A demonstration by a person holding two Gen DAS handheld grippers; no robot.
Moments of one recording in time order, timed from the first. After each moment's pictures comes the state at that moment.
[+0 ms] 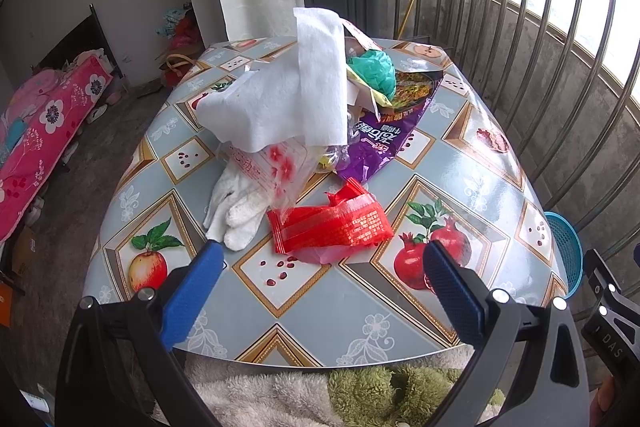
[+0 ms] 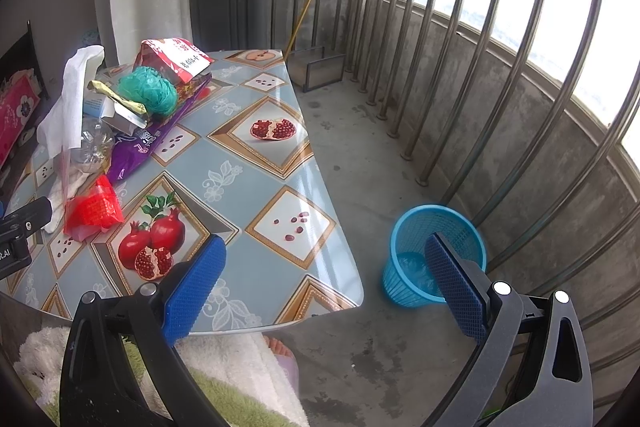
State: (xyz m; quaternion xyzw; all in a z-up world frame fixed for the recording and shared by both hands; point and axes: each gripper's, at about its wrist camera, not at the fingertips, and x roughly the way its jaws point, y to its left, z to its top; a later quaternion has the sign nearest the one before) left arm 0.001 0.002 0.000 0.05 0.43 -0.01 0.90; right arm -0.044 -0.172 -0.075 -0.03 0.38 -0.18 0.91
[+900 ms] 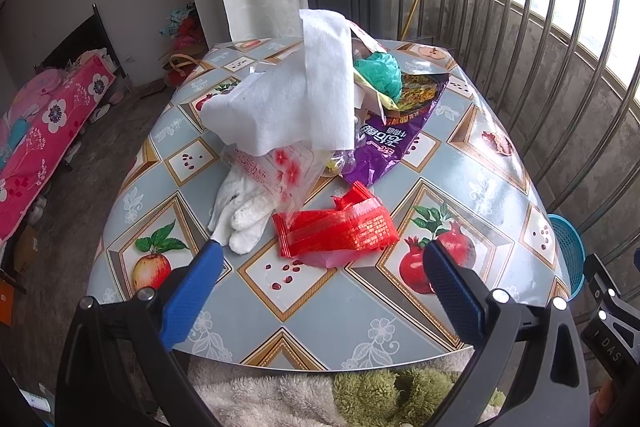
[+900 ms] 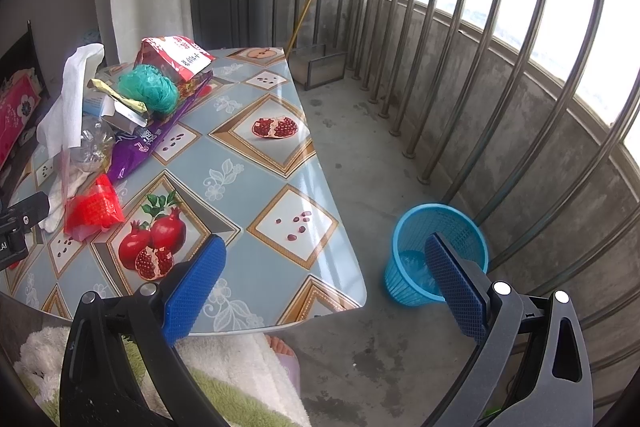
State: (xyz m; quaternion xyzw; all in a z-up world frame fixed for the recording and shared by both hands) left arm 0.004 0.004 0.001 0.05 0.43 0.00 0.90; right arm -0.042 -0.169 -0.079 -0.03 0.38 -0.18 0.91
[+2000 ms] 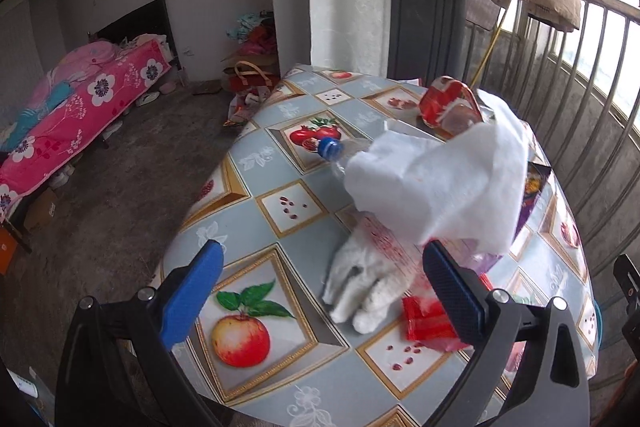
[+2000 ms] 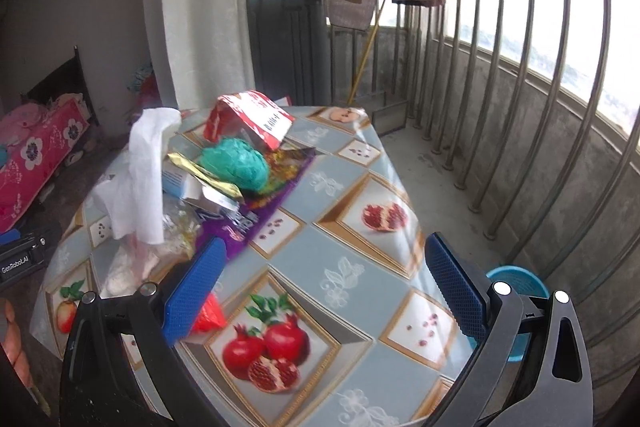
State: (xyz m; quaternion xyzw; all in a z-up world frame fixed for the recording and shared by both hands) left arm 0.047 0.122 0.022 -0.02 0.38 0.09 0.92; right arm 0.013 -0.114 -0.056 -0.01 0.30 -0.06 0.95
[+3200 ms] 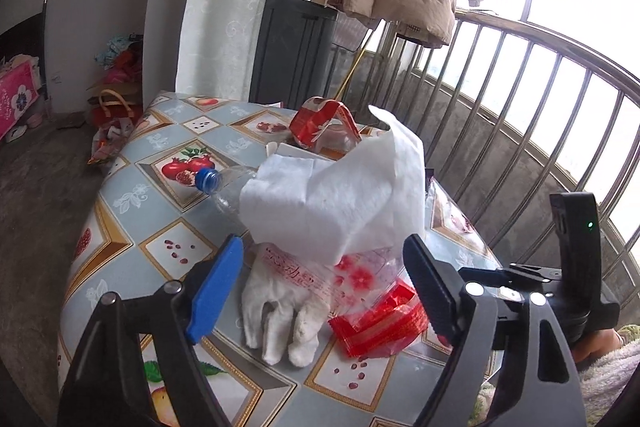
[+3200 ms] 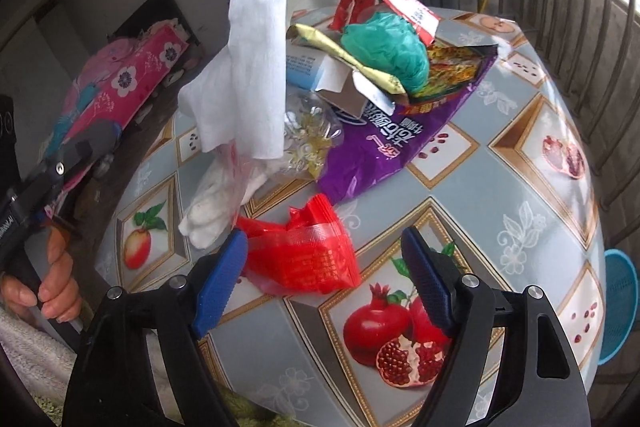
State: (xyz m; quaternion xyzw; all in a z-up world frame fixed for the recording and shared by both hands) left arm 0.062 0.135 0.011 -0.06 0.31 -0.20 0.93; right arm 0.068 -0.052 -0.121 0.01 0.47 0.15 0.87
